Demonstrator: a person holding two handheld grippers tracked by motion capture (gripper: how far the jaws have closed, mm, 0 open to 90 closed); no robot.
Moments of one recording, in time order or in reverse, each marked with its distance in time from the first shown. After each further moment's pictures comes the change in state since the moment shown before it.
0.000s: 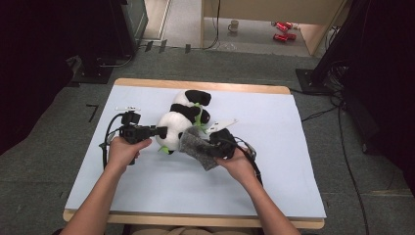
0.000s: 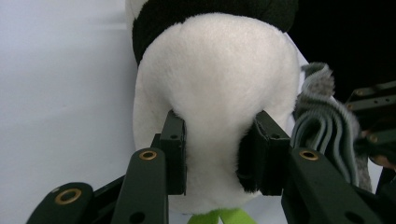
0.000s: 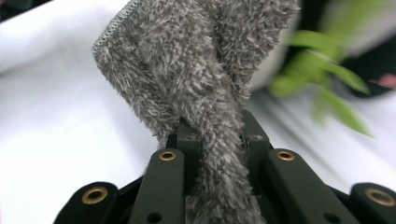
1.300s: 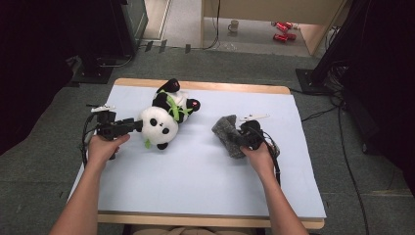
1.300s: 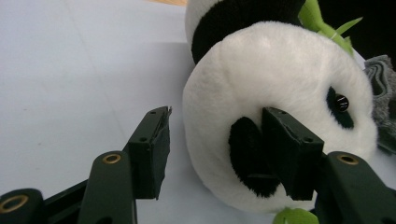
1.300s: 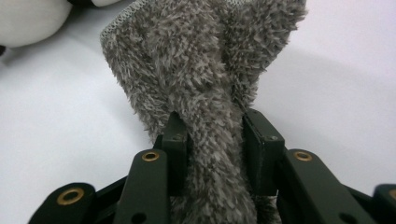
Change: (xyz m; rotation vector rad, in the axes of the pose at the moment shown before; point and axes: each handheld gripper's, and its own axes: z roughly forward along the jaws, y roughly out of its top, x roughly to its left) left arm 0.070 -0.006 -0.033 -0.130 0.207 0.049; right arm -0.084 -0.043 -0.021 0.002 -0.268 0.266
